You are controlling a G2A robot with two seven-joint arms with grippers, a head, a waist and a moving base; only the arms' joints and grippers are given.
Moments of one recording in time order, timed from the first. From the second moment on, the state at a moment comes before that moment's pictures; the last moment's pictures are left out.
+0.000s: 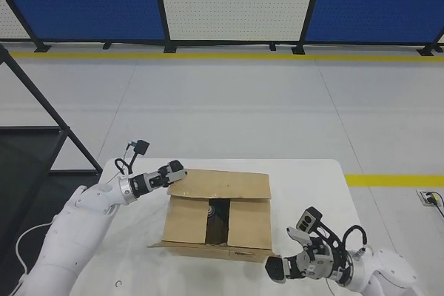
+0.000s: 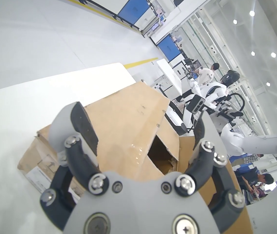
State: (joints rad) left arm 0.36 -1.13 -0.92 -0.67 -0.29 -0.94 -0.88; right arm -1.18 -1.05 1.37 -1.73 0.86 0.26 1.10
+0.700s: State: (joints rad) left arm 0.39 -1.05 -0.84 -0.77 -0.43 -0.89 -0.93; right arm -0.89 -1.11 1.17 -1.46 0.77 0.01 0.97
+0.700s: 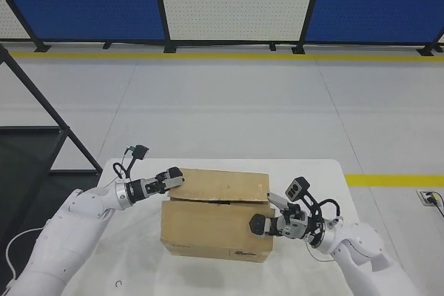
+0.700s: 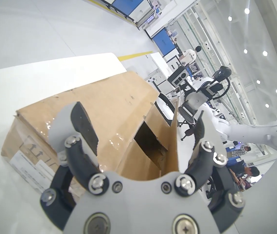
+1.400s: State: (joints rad) left arm 0.38 -0.98 -0.79 -0.78 -0.54 -0.84 -0.98; right arm -0.80 -1.14 1.12 -1.32 0.64 -0.15 0.84
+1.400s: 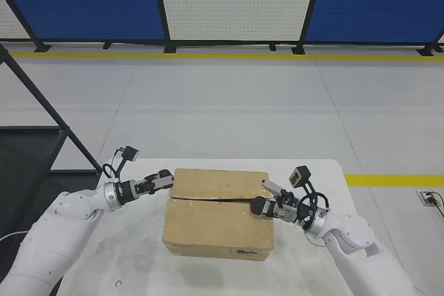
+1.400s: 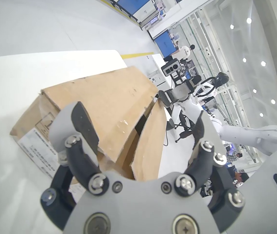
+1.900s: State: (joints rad) left arm 0.38 -0.96 -0.76 -0.79 -0.57 -0.85 -0.97; right arm -0.83 -1.14 1.16 -1.36 0.53 -0.08 0.74
